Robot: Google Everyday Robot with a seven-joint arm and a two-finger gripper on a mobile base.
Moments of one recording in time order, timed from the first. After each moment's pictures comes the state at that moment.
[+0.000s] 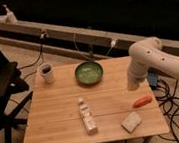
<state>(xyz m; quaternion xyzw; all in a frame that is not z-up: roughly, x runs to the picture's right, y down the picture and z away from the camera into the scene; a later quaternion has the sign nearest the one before) 0.261 0.087 0.758 -0.33 0.00 0.11 0.94</state>
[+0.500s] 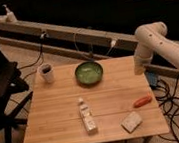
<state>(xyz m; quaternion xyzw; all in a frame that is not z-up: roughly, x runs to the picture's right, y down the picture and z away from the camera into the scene) 0.291 0.026 0.811 -0.33 0.01 0.10 0.94</state>
